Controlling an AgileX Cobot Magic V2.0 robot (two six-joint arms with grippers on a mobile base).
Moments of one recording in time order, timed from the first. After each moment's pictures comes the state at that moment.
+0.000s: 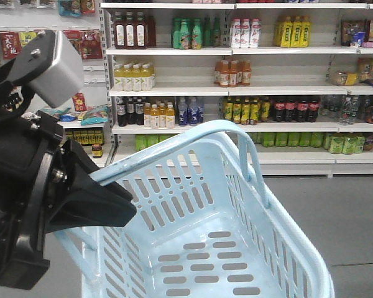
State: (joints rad) left arm -0.47 1.32 -1.71 -0.56 1.29 0.79; right arm -0.04 -0.01 0.03 0.05 0.39 -0.04
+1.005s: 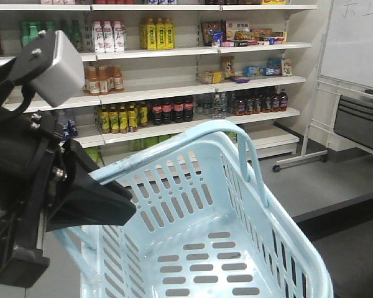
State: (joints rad) left arm -0.47 1.32 -1.71 -0.55 1.29 0.79; right arm -0.04 -0.01 0.03 0.05 0.39 -0.04
